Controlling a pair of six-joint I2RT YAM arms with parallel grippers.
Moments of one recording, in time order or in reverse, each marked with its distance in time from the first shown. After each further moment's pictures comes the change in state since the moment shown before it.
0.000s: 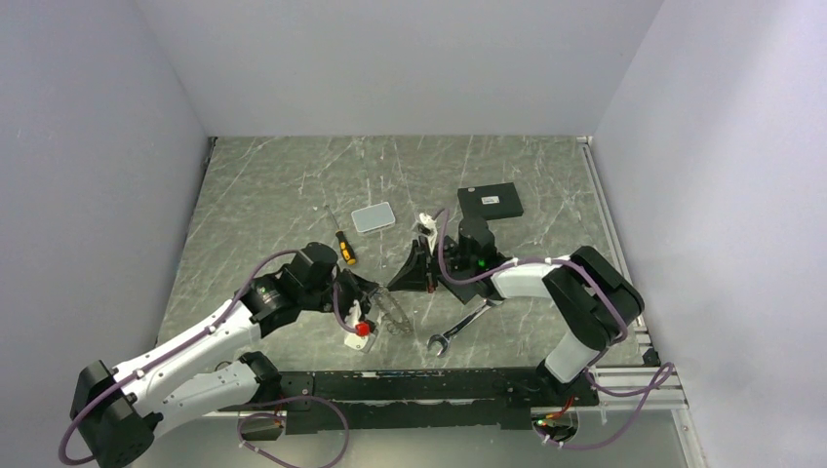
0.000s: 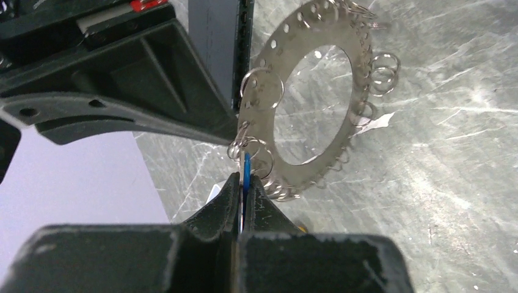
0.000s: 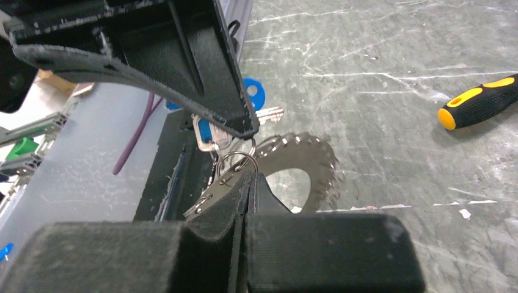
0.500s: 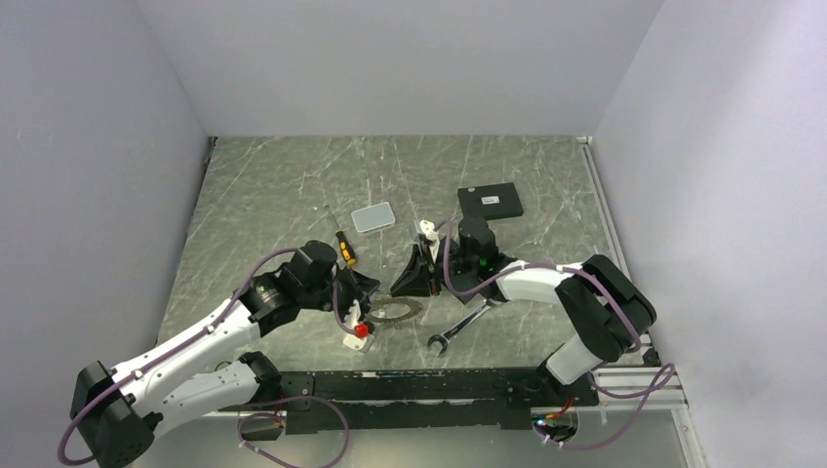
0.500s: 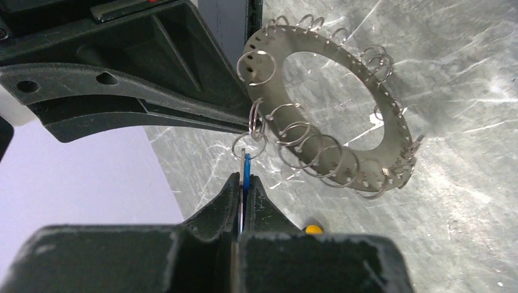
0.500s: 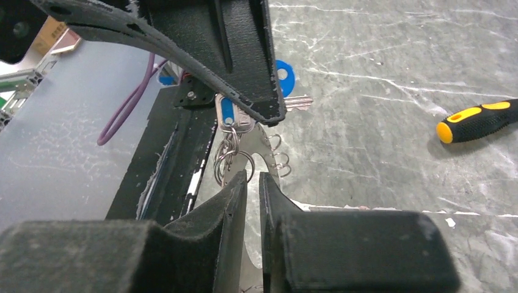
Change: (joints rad) left arm 0.000 0.000 0.020 -0.003 -0.007 0.043; right arm 0.010 -0.079 -0.005 -0.169 -0.030 -0.229
